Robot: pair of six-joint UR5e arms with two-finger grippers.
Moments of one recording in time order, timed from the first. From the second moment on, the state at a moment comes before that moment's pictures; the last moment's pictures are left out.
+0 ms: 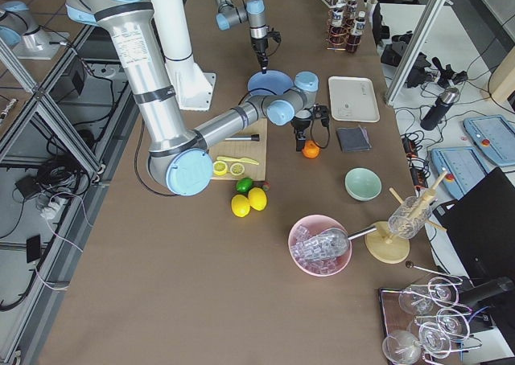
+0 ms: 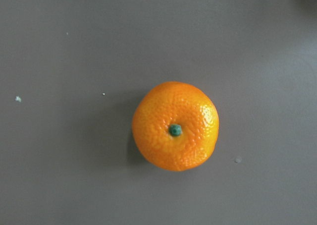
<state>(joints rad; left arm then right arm) -0.41 -1.99 -1.78 -2.01 -1.74 -1.69 0.85 -1.20 1.61 -1.37 2.10 0.80</state>
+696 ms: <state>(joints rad) -0.39 -2.00 -1.78 -2.01 -1.71 -1.69 0.85 -1.12 1.45 -1.29 2.05 0.78</state>
